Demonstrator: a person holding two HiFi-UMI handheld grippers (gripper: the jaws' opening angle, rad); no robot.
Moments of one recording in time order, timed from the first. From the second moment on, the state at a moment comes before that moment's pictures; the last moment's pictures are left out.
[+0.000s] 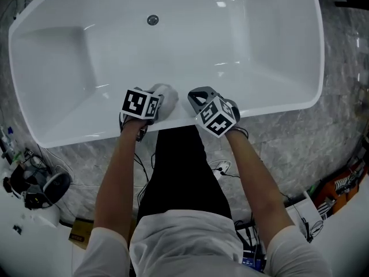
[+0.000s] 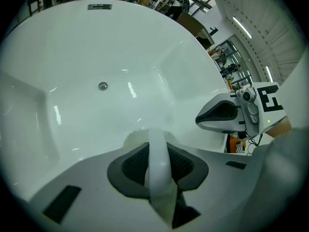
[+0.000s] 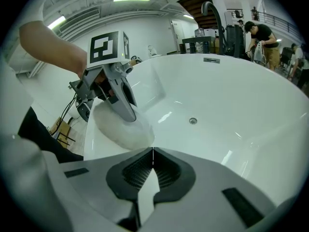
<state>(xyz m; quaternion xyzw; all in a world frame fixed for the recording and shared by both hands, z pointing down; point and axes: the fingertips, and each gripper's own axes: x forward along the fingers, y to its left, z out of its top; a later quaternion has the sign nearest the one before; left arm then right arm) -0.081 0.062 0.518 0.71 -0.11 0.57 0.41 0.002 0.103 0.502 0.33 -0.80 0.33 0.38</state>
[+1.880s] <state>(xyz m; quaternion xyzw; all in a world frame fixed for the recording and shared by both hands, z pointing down) 0.104 0.125 0.514 0.70 -0.05 0.59 0.40 0.200 0.157 0.497 0.36 -0.79 0.33 0.38</state>
